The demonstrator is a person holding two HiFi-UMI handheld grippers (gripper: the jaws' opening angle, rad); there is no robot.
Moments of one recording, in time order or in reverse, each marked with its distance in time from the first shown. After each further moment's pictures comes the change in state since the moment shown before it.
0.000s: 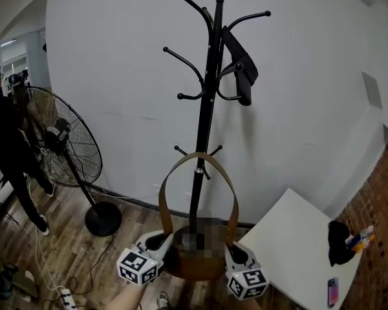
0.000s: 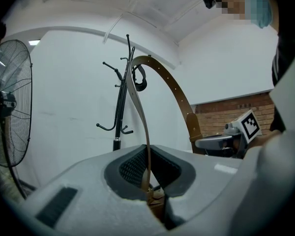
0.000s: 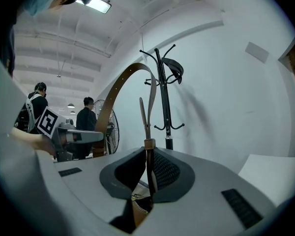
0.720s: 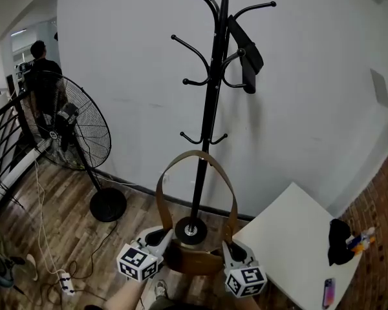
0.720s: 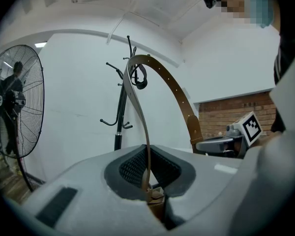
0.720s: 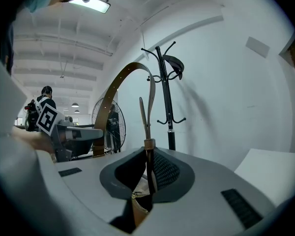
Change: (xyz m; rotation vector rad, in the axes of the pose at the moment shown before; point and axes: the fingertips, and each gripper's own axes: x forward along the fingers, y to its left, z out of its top) left arm -0.020 -0.032 -0.020 -0.023 0.016 0.072; right arm -0.028 0.000 -0.028 0.005 0.041 0.049
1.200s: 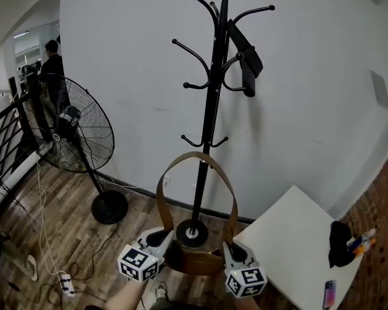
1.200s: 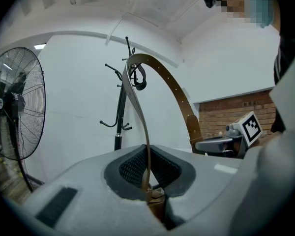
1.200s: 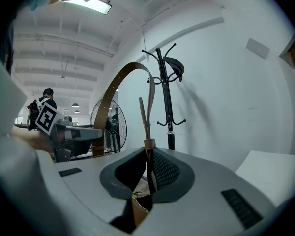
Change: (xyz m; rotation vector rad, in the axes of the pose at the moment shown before) left arm 0.000 -0.004 0.004 0.013 -0.006 0.006; right arm -0.001 -0.003 0.004 -0.009 -0.016 0.000
